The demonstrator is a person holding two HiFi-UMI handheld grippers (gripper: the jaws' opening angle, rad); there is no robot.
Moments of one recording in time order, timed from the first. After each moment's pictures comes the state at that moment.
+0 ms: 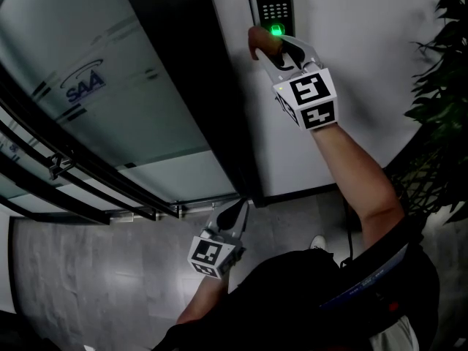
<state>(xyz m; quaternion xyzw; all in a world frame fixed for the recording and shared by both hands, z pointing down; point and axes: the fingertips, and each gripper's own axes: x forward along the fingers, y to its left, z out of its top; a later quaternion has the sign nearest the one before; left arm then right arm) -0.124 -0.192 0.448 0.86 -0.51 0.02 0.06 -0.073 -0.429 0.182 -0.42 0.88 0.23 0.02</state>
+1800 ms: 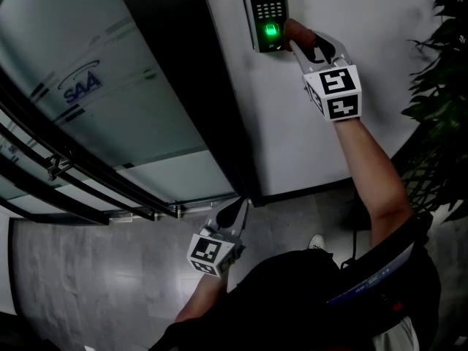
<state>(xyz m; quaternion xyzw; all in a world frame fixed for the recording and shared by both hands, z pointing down) -0.115 -0.196 0.445 0.86 -0.50 0.02 0.06 0.009 -0.460 0.183 -0.49 0.84 0.24 -0.01</state>
